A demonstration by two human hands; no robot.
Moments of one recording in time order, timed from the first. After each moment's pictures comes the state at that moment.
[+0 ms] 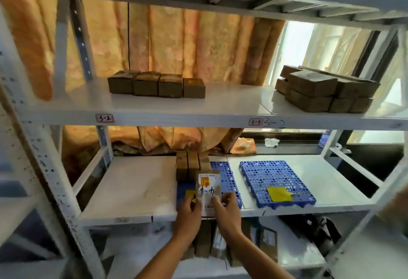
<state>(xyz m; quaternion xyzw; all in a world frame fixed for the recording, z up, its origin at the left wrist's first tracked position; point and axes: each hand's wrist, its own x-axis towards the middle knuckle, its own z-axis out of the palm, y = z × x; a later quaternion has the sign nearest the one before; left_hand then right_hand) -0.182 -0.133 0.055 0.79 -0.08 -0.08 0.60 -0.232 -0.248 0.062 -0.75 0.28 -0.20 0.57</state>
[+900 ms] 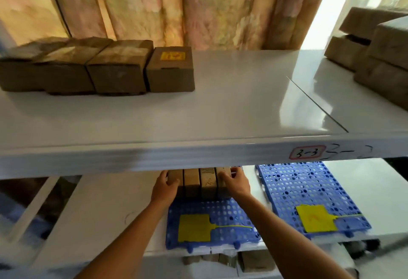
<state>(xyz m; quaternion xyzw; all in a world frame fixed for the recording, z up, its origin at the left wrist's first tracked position) 0.106 -0.187 -0.014 0.84 0.02 -0.15 0.52 0.029 -0.417 0.000 -0.78 0.35 -0.07 0.51</state>
